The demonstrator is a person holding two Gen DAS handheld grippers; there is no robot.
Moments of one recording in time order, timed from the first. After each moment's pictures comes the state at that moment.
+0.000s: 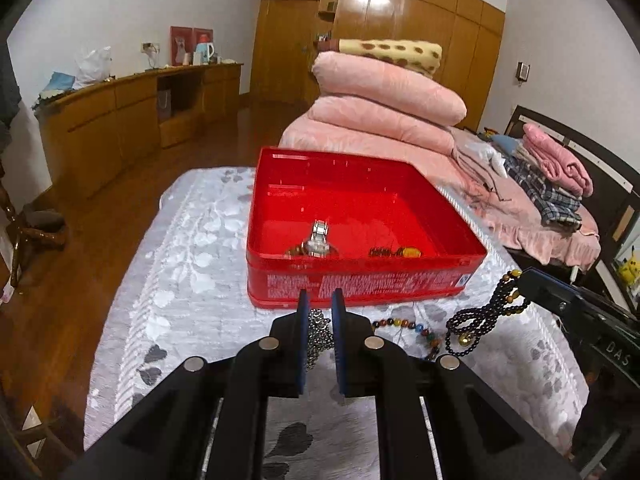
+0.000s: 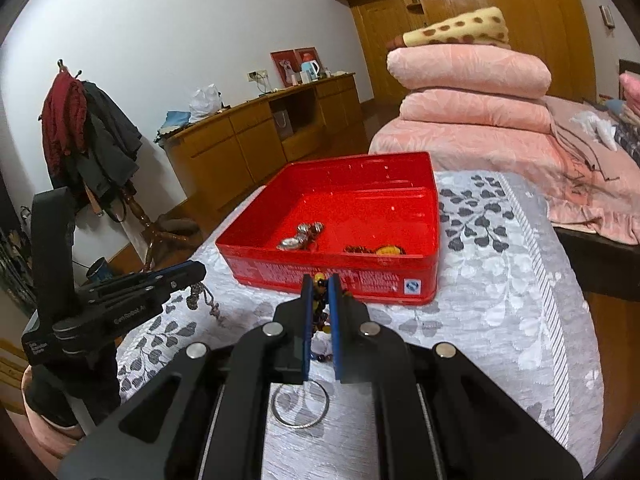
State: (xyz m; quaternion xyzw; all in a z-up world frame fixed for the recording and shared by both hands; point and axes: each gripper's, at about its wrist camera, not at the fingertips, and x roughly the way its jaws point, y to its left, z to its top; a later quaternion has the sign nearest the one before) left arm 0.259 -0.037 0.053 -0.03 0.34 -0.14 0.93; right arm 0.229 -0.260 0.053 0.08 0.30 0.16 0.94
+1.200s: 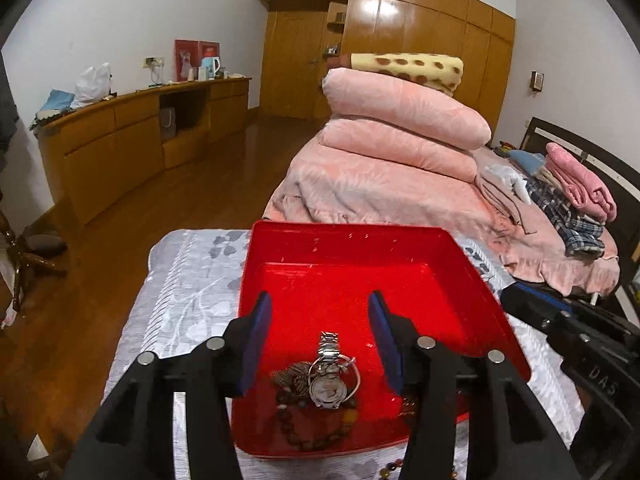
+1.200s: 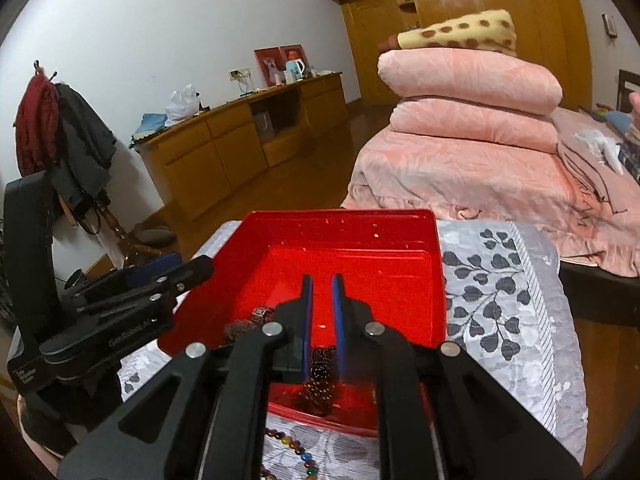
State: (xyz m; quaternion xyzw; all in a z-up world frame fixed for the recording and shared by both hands) left arm 0.371 -0.065 0.073 -0.02 0.32 -0.11 0.94; right arm 0.351 -0.257 0.069 0.07 0.31 0.13 0.94
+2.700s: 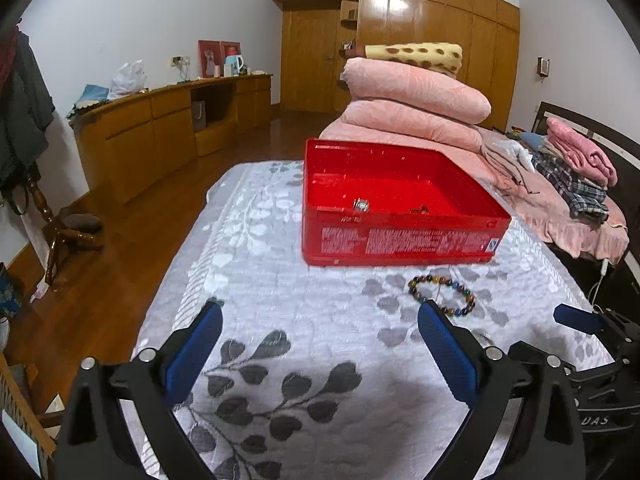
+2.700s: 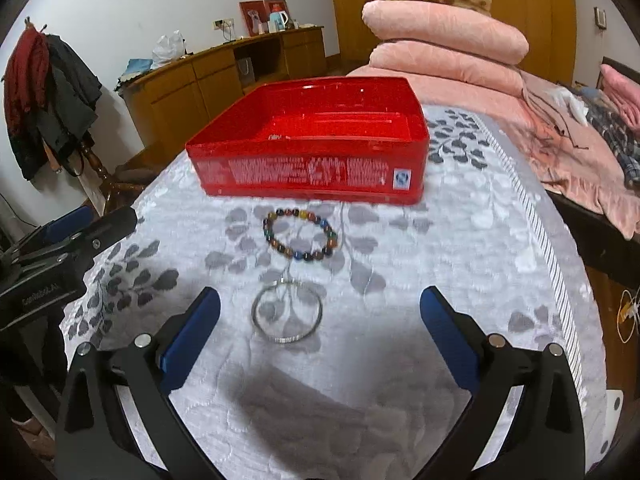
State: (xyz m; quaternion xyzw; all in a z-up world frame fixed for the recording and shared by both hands) left arm 0.208 -0.022 0.037 0.00 0.33 -0.07 0.94; right arm 0.191 -0.228 -0.001 0.03 0.40 0.08 0.91
